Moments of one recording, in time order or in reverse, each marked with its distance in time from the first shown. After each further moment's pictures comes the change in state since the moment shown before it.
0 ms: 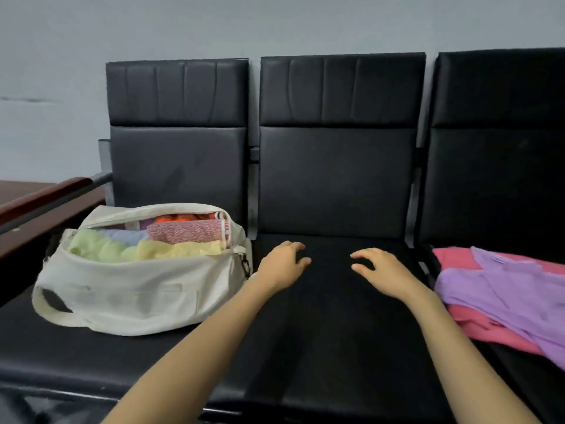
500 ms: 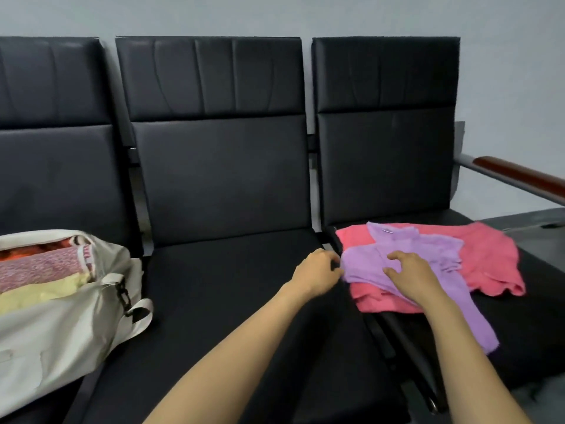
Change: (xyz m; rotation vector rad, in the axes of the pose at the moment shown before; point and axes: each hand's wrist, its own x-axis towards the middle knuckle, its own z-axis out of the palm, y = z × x) left_hand 0.058 0.198 0.137 -0.155 -0.277 0.273; right_hand -0.075 0.213 -0.052 -0.031 0.270 0.594
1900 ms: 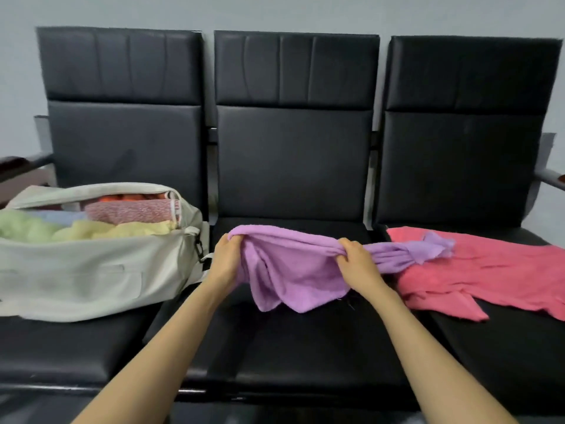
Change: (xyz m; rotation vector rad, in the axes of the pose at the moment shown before) left_hand -0.157 -0.142 -0.095 -1.144 0.692 -0.363; right_hand -0.072 -0.160 0.067 0.234 -0.091 -0.472
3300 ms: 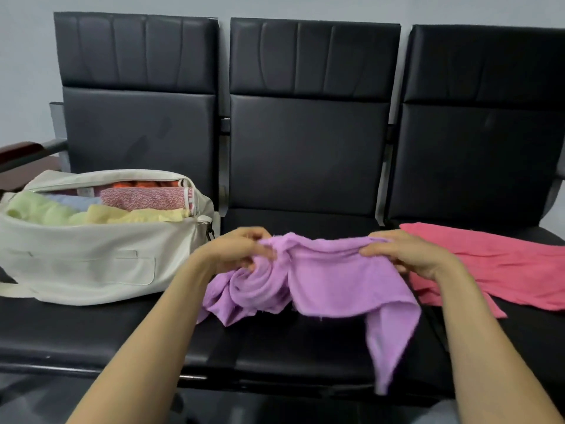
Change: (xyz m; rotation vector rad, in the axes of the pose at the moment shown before) left_hand -0.001 0.031 -0.023 0.431 -0.562 -0.164; right_hand -0.010 -0.002 -0.071 0.524 -0.484 0.120
